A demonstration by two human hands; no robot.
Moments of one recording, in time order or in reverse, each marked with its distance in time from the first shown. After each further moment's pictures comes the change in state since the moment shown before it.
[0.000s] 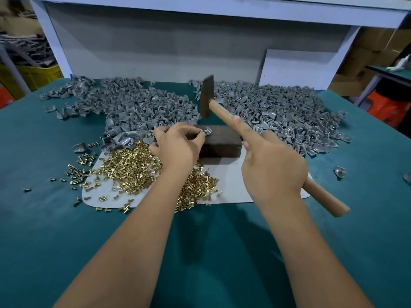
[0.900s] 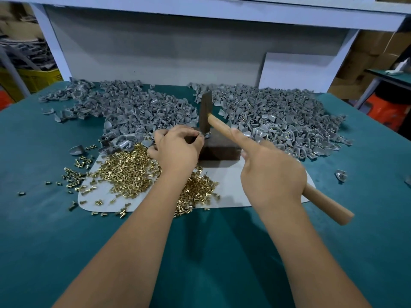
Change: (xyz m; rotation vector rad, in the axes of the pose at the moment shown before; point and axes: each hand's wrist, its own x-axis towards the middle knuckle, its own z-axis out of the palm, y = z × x) left_hand 0.002 -0.003 0.003 0.001 0.007 0.011; right_hand 0.001 0.004 0.005 -0.048 -0.097 0.029
